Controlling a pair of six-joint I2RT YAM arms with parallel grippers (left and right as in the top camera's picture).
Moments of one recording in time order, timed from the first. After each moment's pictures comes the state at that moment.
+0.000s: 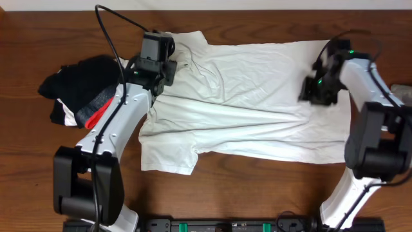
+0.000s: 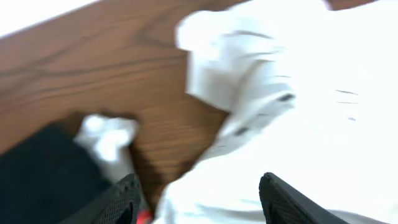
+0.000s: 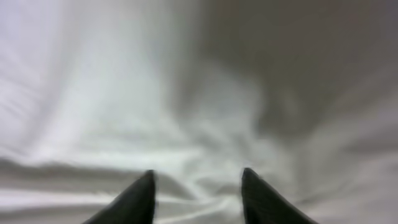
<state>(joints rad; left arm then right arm) -0.24 1.73 1.27 -0.40 -0.20 0.09 -0.12 2.03 1.51 -0.94 -0.20 0.14</state>
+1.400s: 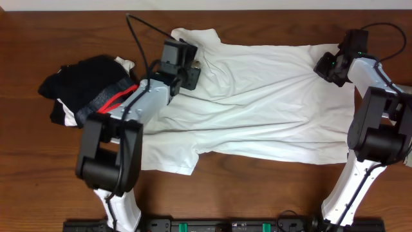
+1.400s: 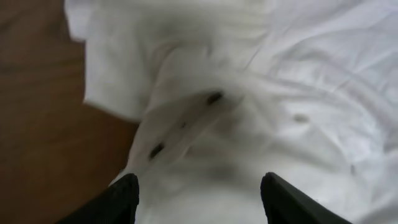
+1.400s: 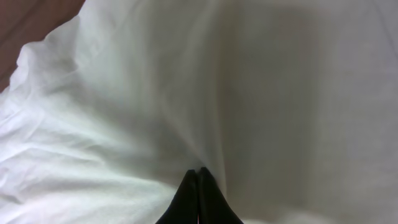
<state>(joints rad) -0.31 1.96 1.27 -0.15 0.02 0.09 -0.21 2.24 1.59 -0.50 -0.13 0.44</state>
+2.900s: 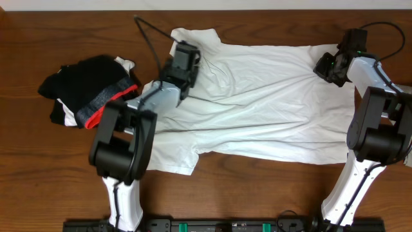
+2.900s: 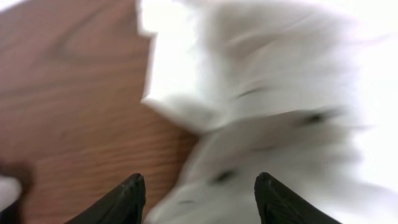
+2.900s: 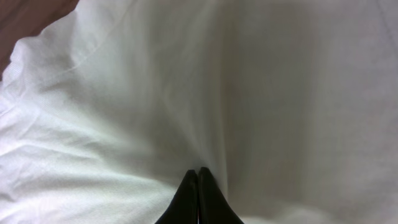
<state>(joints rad) -0.36 2.06 1.26 -0.01 -0.28 0.06 -0.21 2.24 1.59 -0.53 -0.12 0.44</state>
